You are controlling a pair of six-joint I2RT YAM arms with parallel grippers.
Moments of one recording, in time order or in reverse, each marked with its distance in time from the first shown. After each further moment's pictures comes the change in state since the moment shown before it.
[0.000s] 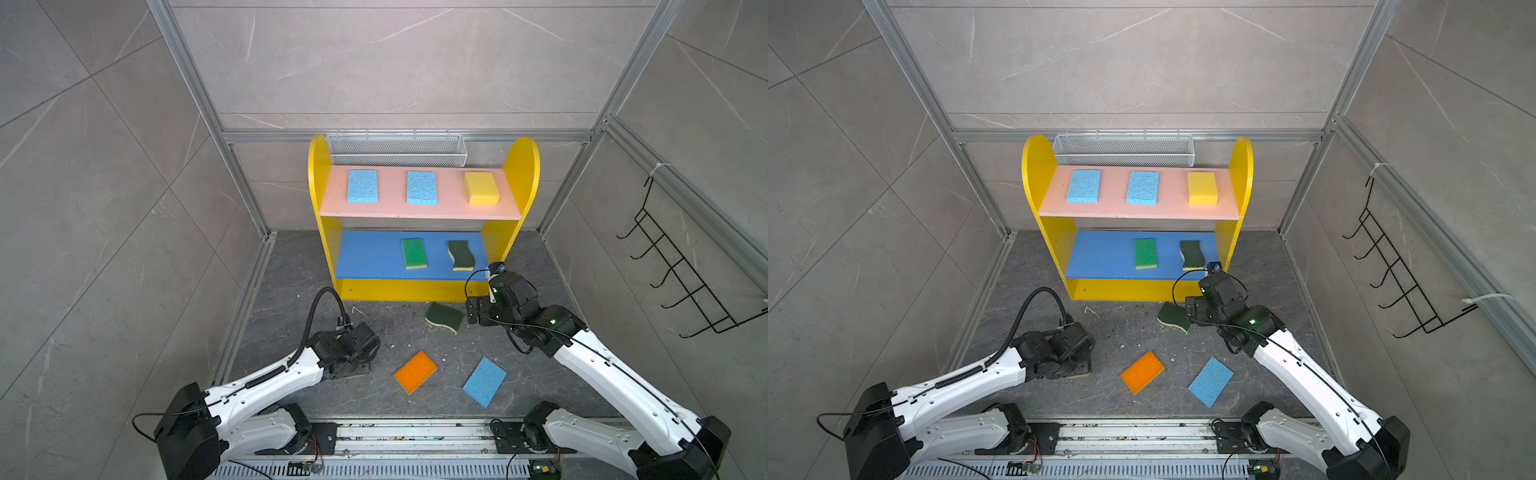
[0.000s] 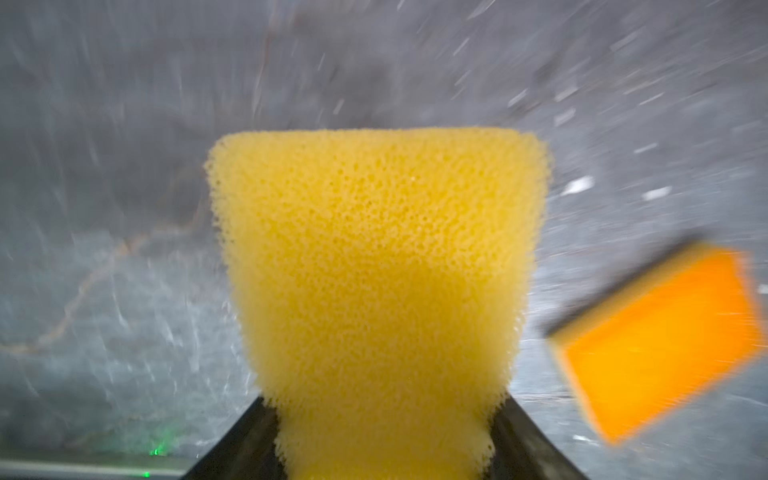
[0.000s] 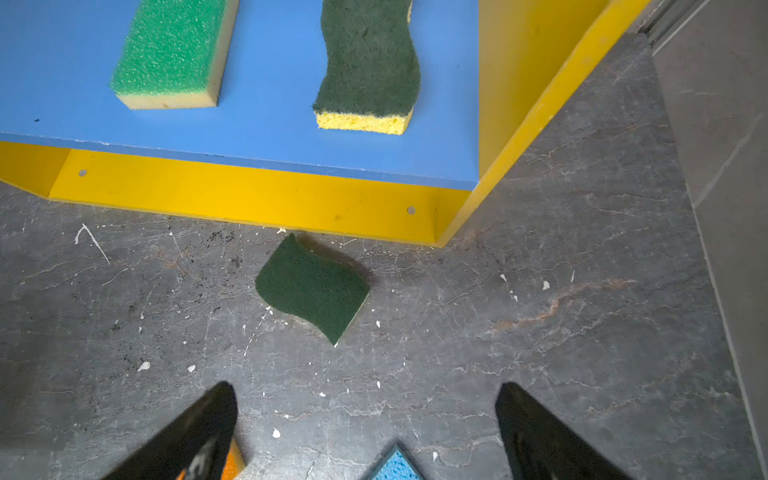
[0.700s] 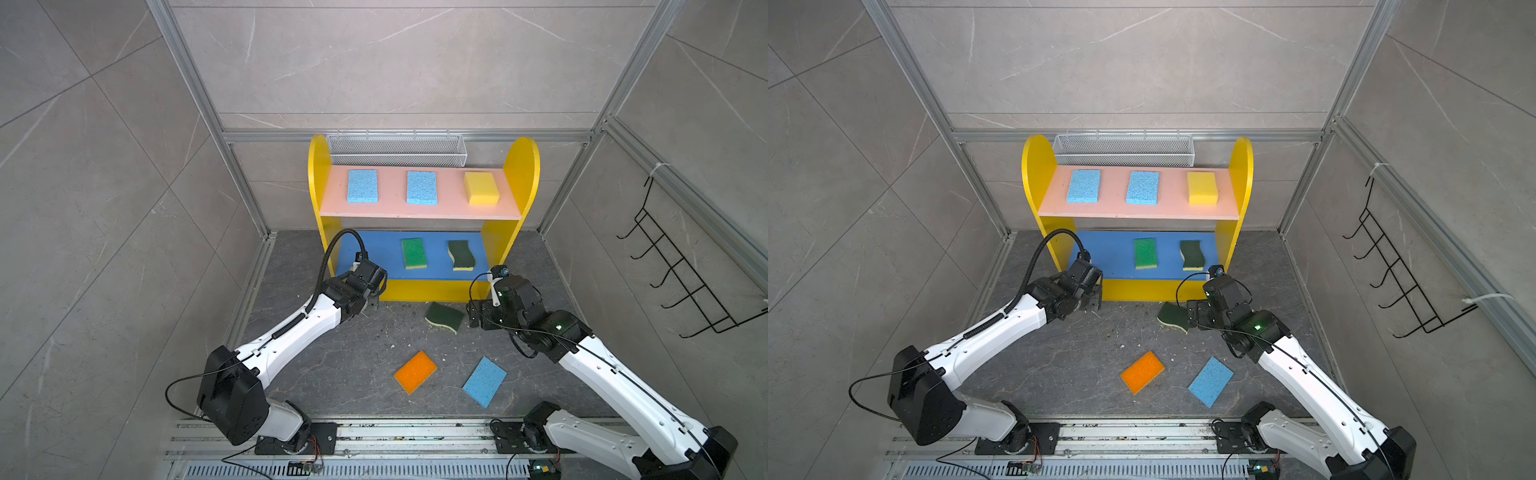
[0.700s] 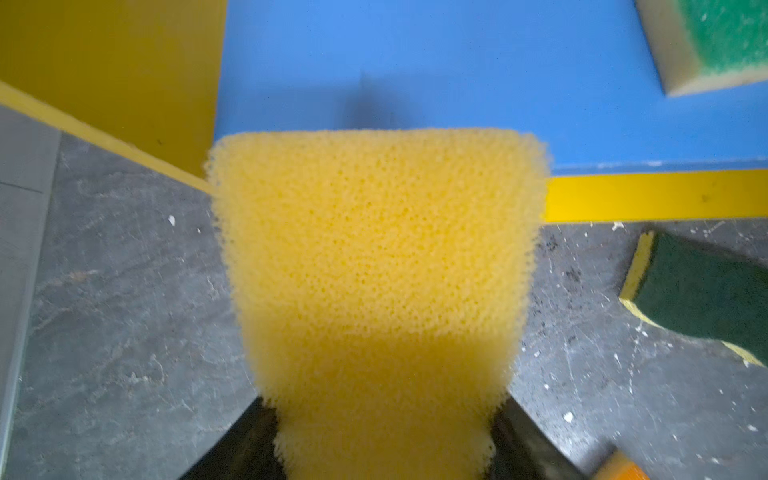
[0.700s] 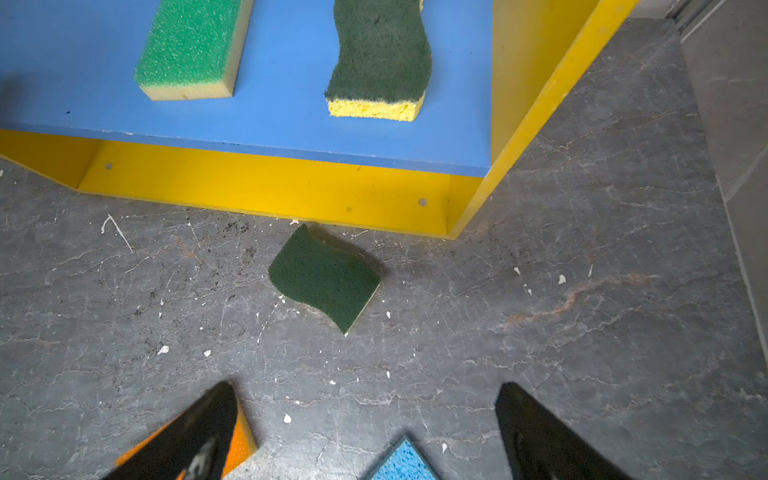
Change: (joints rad) left arm 0.245 0.303 0.405 0.182 -0.166 0.532; right arm -0.009 -0.040 -0.027 -0.001 -0.046 0.001
